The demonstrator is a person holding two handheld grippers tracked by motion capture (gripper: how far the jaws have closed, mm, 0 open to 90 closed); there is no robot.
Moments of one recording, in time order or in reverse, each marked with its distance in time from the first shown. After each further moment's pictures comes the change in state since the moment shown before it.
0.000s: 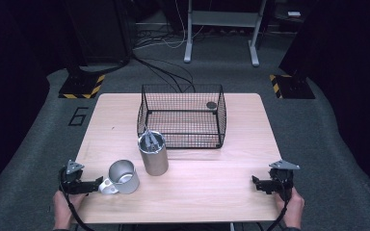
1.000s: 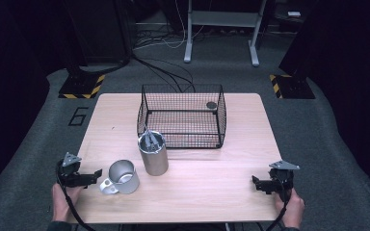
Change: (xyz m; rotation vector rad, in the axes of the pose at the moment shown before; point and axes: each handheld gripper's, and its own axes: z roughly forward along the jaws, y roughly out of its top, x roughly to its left) left arm 0.009 0.026 -0.007 -0.058 -0.041 -0.030; right arm 0.001 0.000 0.000 -0.002 -0.012 0.011
